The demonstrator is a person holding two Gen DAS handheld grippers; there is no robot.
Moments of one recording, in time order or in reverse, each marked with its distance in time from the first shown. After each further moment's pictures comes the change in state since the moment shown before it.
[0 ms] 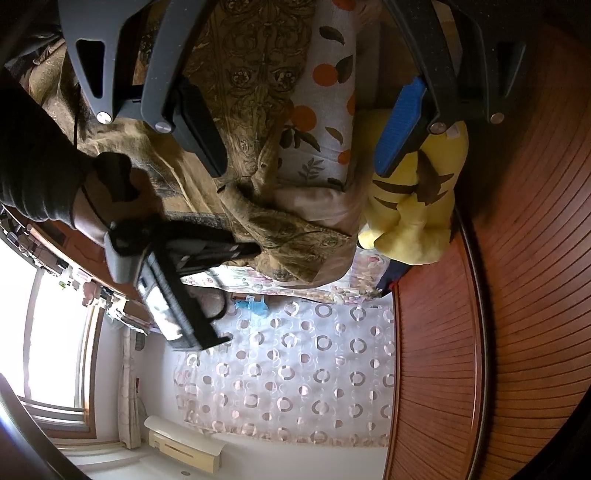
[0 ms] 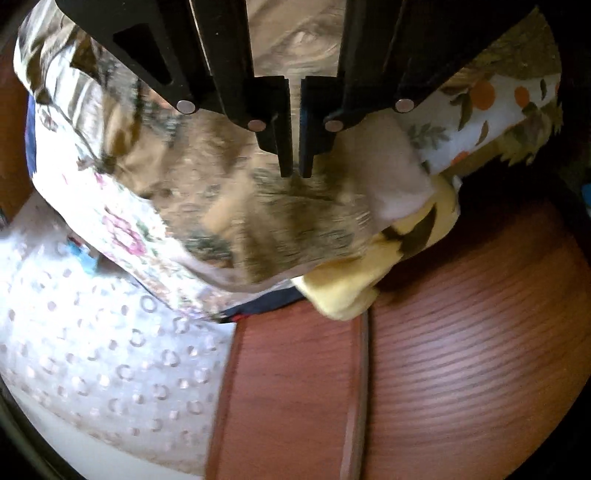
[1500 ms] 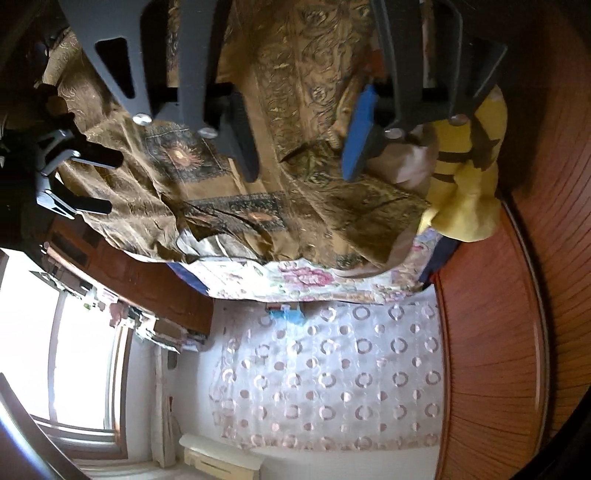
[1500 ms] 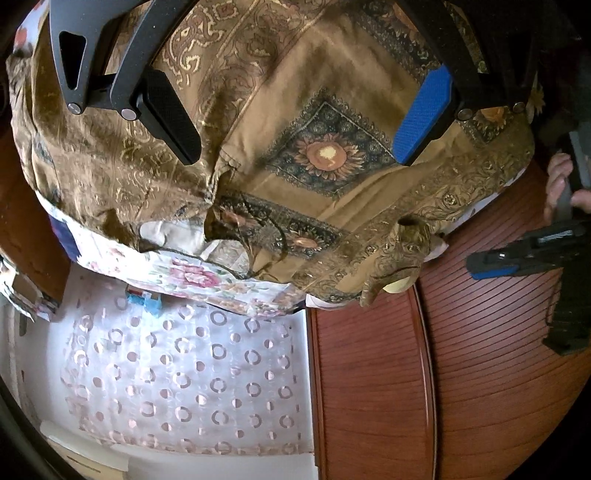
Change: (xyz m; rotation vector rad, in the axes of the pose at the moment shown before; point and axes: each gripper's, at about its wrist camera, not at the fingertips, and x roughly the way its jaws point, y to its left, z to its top) left arm 0.036 -0.063 0.043 0.085 0.034 -0.094; right arm -0.189 -0.066 -0.147 0.220 -0.100 -0.085
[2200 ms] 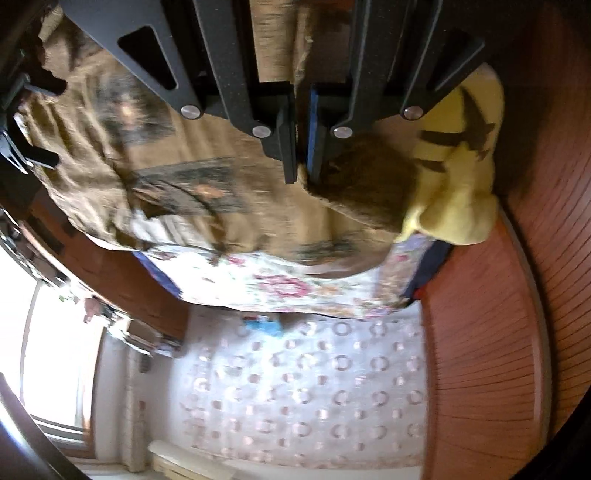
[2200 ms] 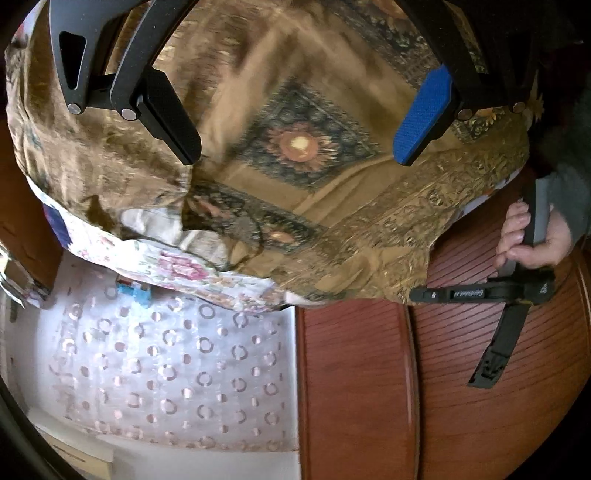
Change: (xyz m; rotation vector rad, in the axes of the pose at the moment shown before) left arm 0.071 0.030 0.038 -0.044 0.079 0.021; right arm 0.000 0.004 -0.003 0.005 -0.022 0.010
